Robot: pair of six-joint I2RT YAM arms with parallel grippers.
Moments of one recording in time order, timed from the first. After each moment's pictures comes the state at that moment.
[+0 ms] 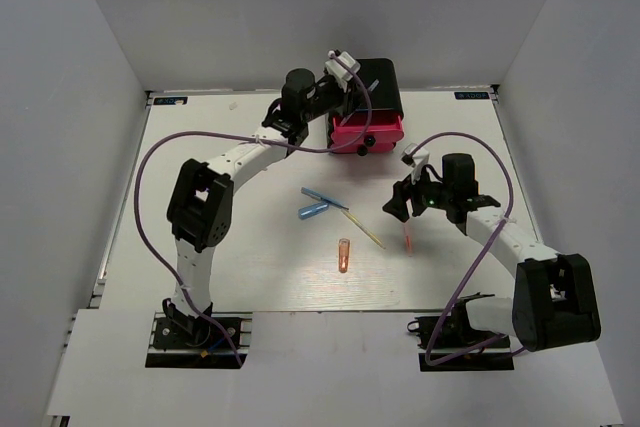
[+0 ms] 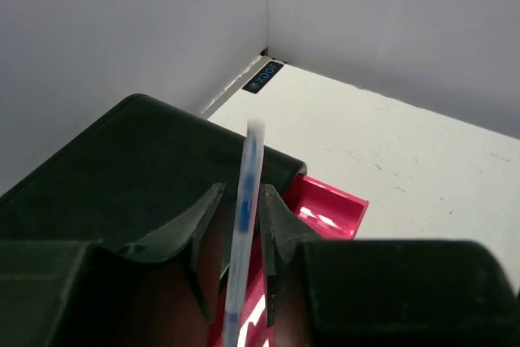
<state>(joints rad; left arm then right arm) -0.57 2.05 1.69 0.41 0.43 0.04 0.20 1.25 0.64 -0.07 -0.66 -0.27</state>
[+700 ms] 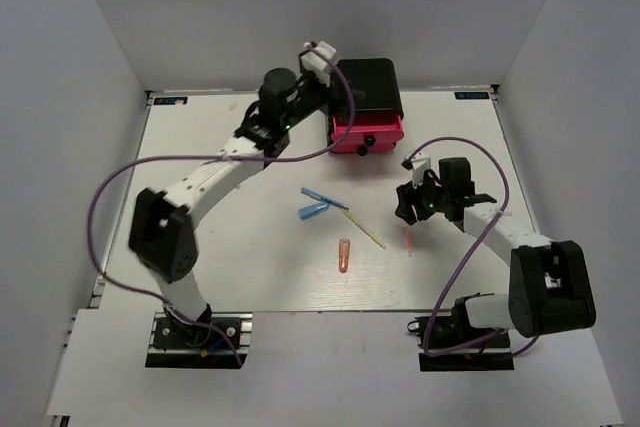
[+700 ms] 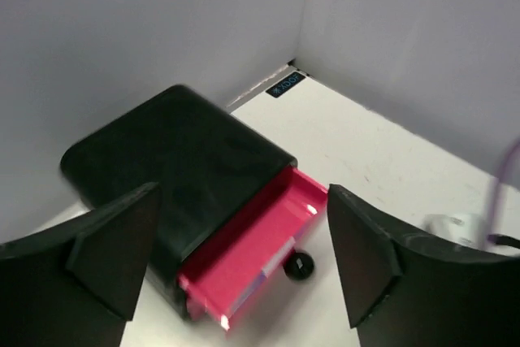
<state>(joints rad) -0.60 1.79 1.57 0.26 0.25 -0.01 0.19 1.31 0.64 -0.14 -0.46 -0.33</state>
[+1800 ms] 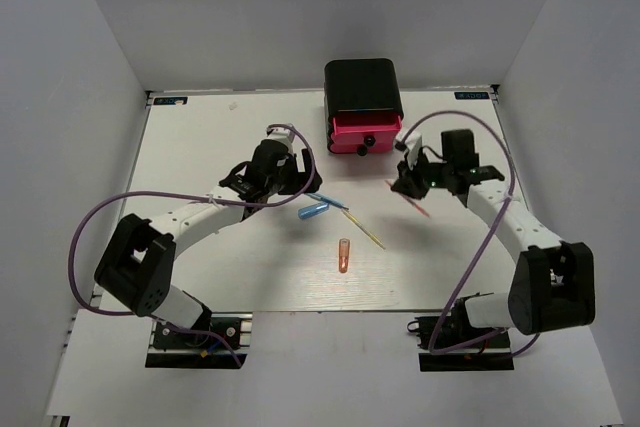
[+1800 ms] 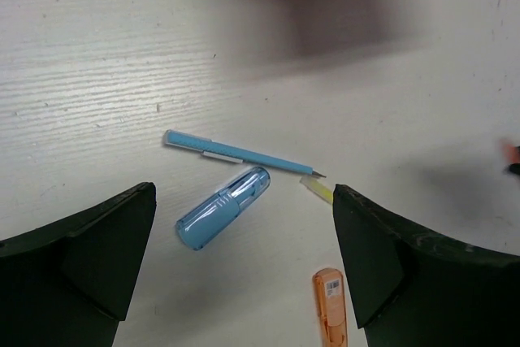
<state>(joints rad) -0.60 1.48 0.92 -0.02 -0.05 -0.52 0.20 1.36 0.85 -0.38 -0.61 -0.51</state>
